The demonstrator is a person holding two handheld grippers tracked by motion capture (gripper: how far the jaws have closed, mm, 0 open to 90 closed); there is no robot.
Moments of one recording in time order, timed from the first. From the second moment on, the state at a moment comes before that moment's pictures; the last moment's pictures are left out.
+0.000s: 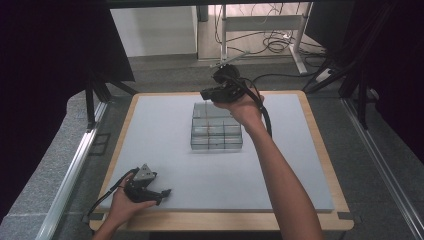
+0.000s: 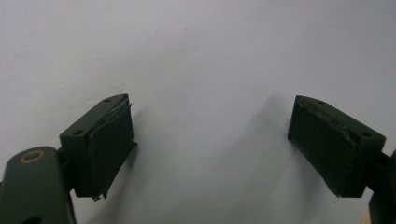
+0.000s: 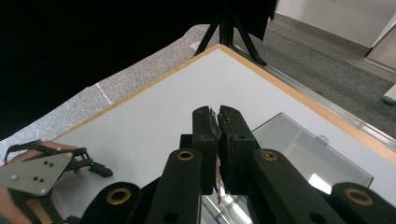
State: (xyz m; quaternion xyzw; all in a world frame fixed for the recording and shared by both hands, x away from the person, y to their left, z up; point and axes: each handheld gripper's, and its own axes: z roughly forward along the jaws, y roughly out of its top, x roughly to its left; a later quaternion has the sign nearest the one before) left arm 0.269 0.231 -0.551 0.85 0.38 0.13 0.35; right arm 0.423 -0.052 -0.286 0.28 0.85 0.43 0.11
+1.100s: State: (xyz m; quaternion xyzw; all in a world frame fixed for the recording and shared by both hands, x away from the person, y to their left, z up) left arm 0.269 0.232 -0.550 0.85 0.37 0.12 0.35; right arm 0.469 -0.027 -0.317 0.33 0.83 0.42 0.14
